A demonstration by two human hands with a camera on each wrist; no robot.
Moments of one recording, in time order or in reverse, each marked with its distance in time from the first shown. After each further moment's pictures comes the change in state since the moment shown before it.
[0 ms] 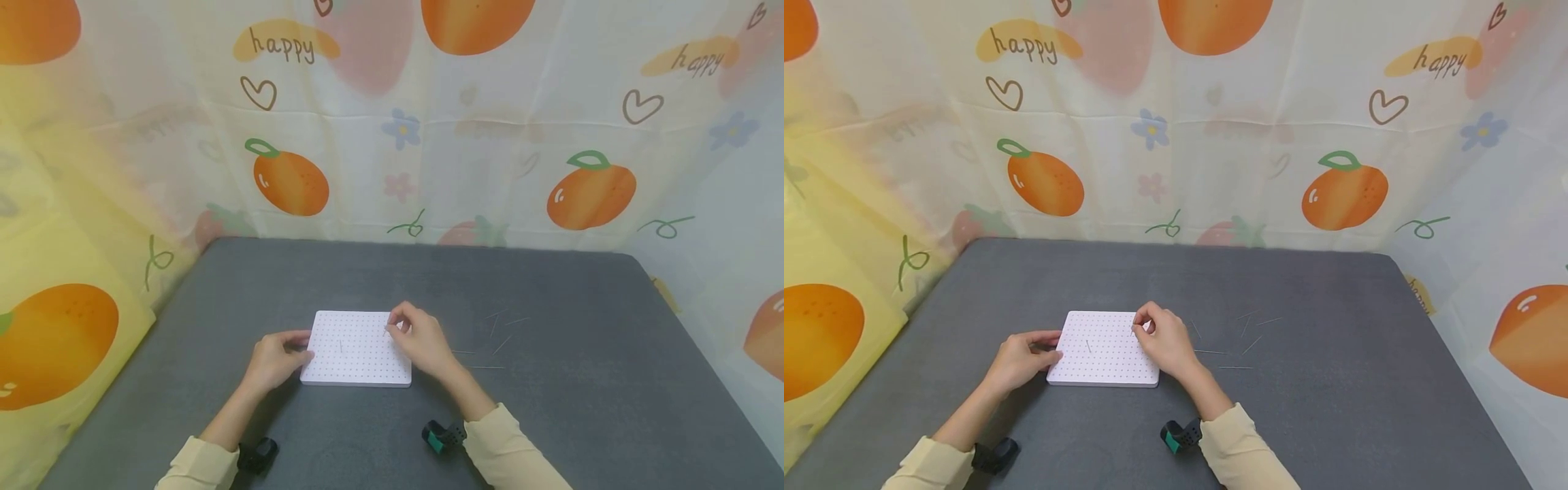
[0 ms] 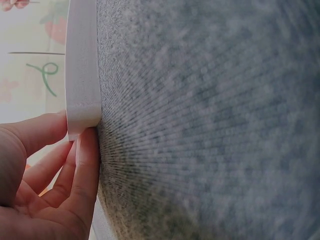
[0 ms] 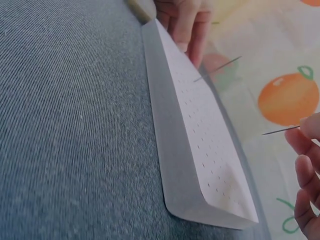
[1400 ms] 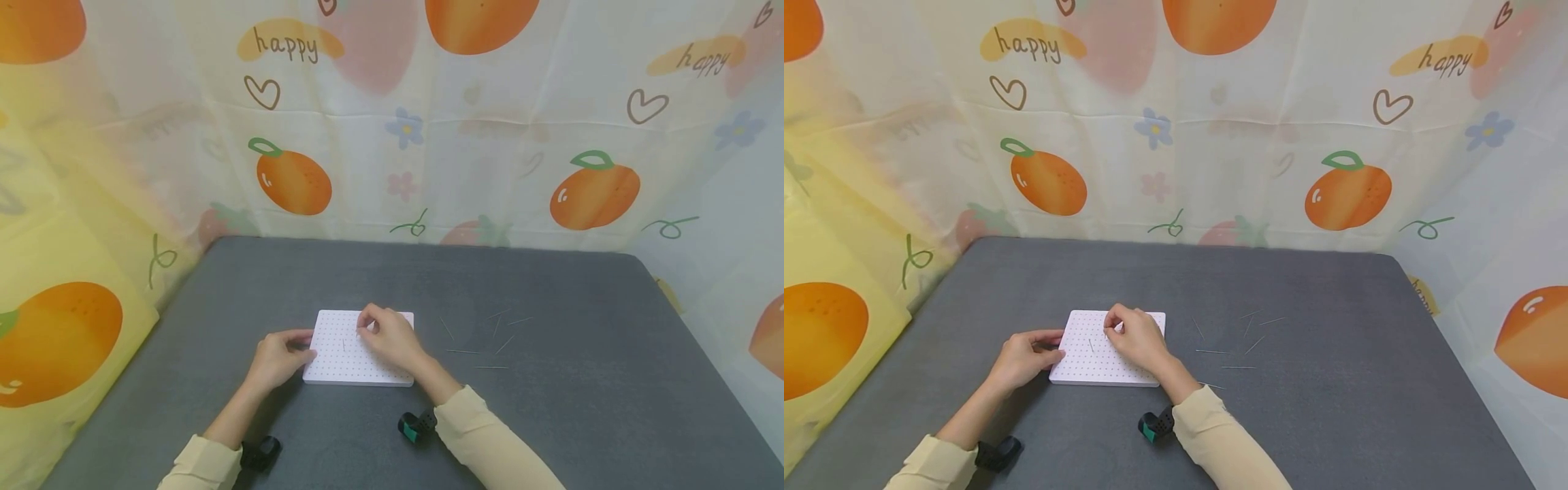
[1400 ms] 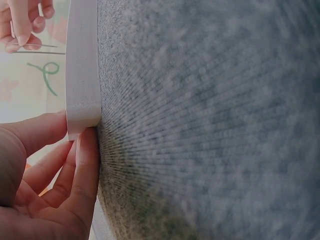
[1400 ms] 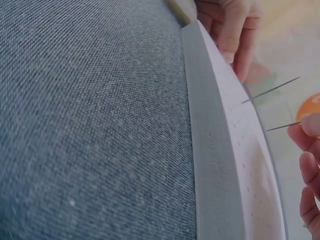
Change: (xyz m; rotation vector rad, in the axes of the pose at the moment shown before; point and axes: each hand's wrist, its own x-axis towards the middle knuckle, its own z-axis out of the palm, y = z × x) left_hand 0.002 -0.002 0.000 0.008 0.021 0.015; right_hand 0.022 -0.014 0.040 -0.115 -0.130 -0.114
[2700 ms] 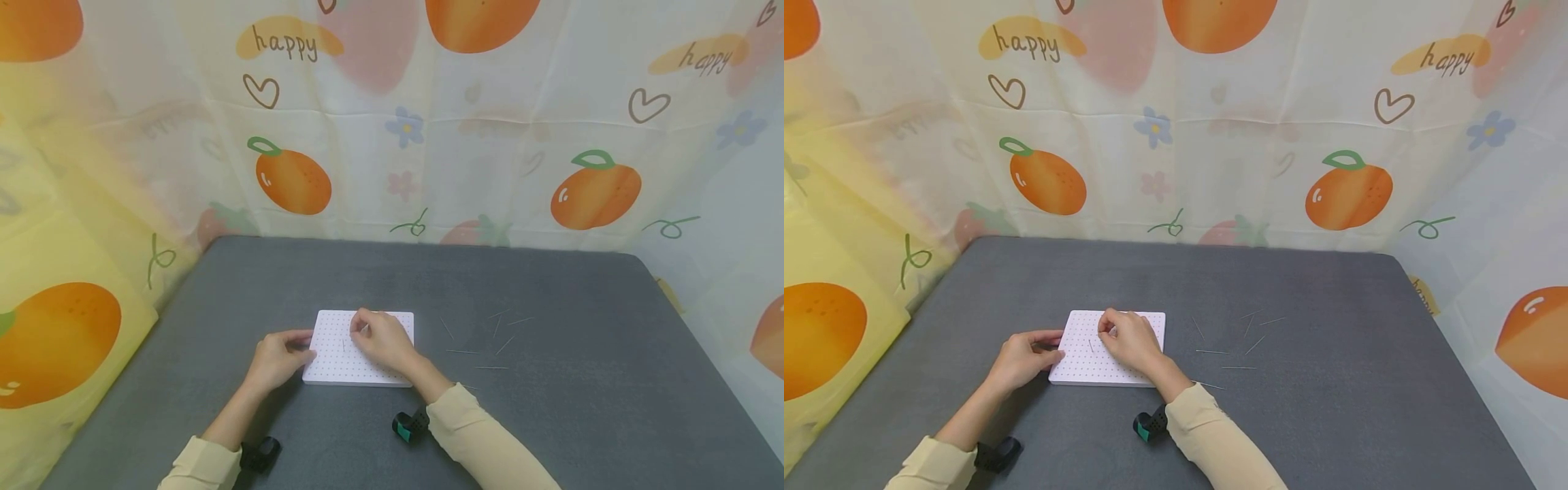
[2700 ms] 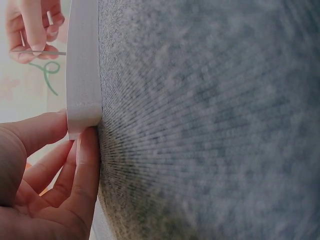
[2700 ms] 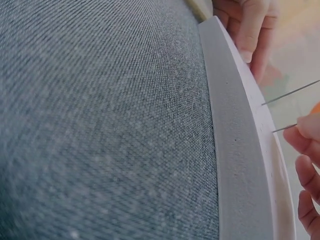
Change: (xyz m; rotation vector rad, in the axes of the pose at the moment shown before) left_hand -0.001 0.002 -0.001 -0.028 0.006 0.032; right_hand 0.006 0.003 0.015 -0.080 -0.020 -0.079
